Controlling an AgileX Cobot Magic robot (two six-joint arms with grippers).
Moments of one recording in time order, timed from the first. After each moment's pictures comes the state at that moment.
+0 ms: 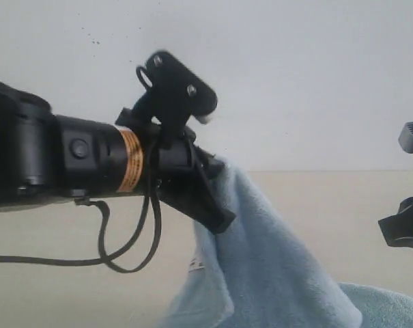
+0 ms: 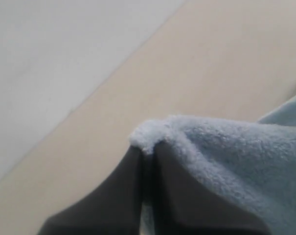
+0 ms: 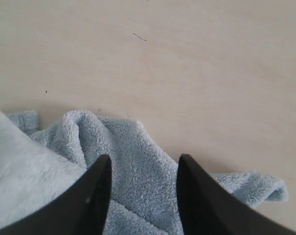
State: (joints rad) left arm -0.79 1.56 -1.06 1.00 0.14 -0.69; right arm 0.08 1.25 -0.80 0.35 0.59 -0.46
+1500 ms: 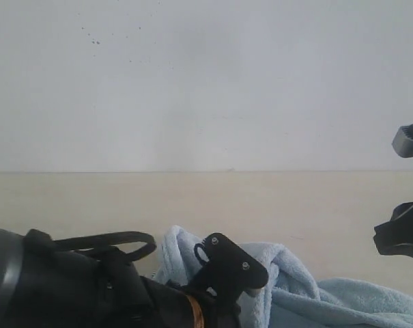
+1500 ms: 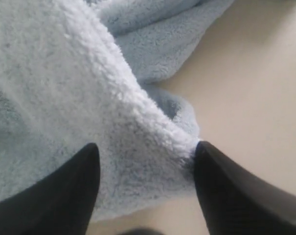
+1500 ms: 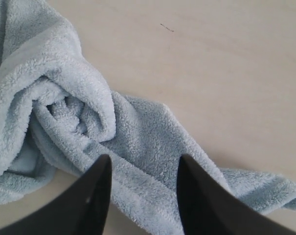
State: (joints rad) left arm -0.97 1.84 -0.92 0.10 0.07 -0.18; right arm 0.08 1.25 -0.80 0.44 0.65 -0.55
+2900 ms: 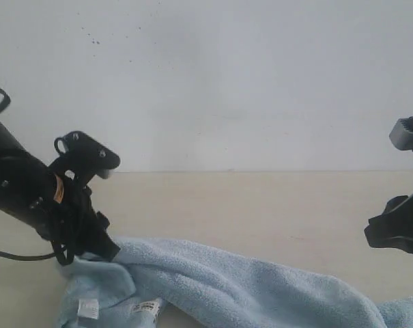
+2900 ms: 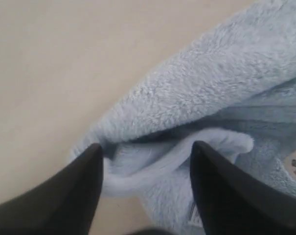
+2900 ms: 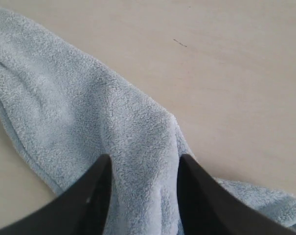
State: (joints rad) left arm -0.46 1.68 -1.02 0.41 0.47 -0.14; right arm 0.08 1.25 -0.80 0.53 0.64 -0.62
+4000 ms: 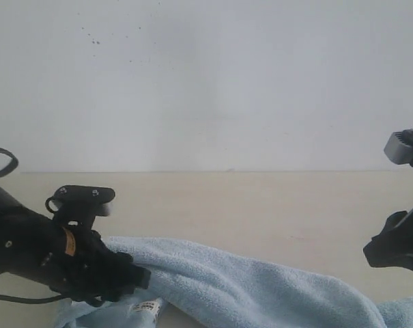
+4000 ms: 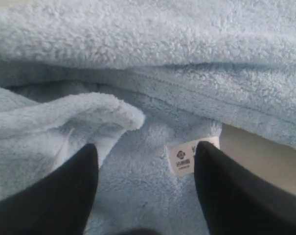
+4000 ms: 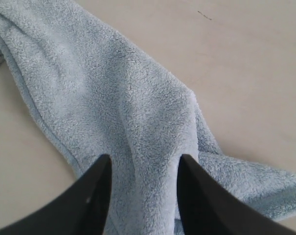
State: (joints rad) left arm -0.52 1.70 -0.83 0.15 0.25 -0.42; right arm 0.08 1.25 -0.80 0.53 0.74 -0.65
